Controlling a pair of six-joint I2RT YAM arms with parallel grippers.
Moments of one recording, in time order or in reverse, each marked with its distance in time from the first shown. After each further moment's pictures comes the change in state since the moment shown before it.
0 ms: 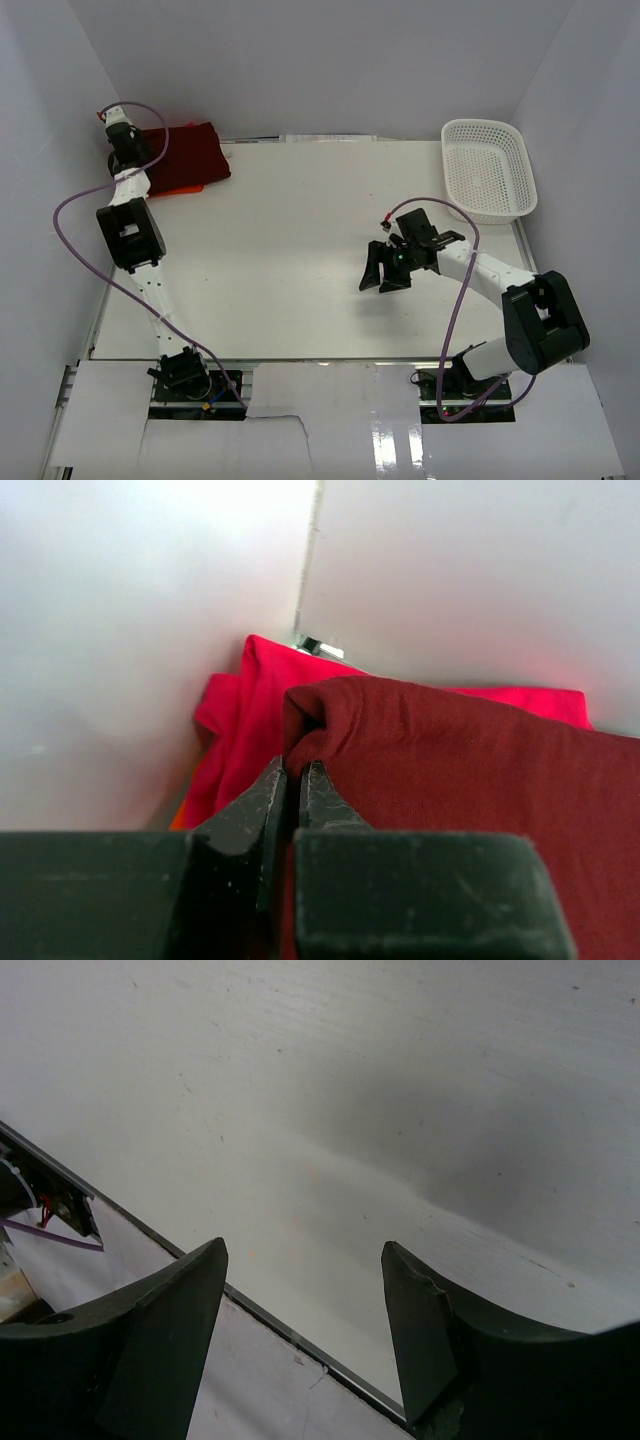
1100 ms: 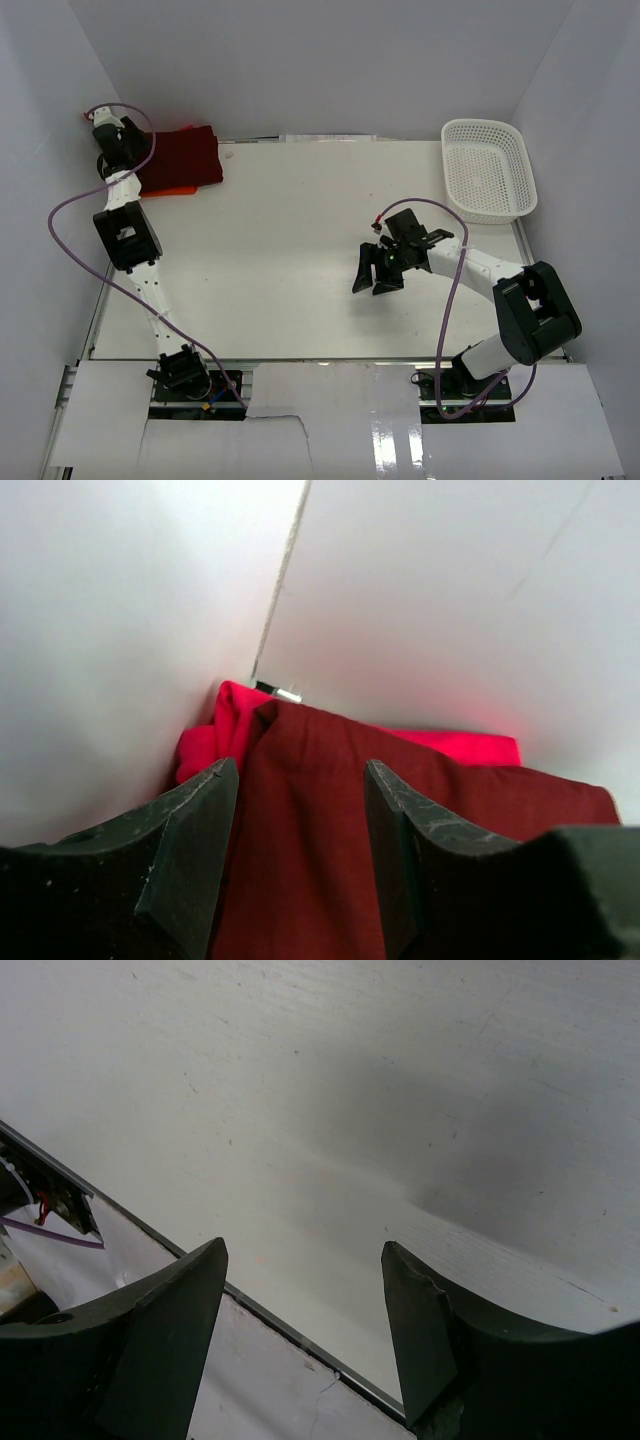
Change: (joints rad) left arm 0.058 0.115 0.159 0.039 0.199 -0.099; right arm 0.062 0.061 0.037 0.007 0.012 0.037
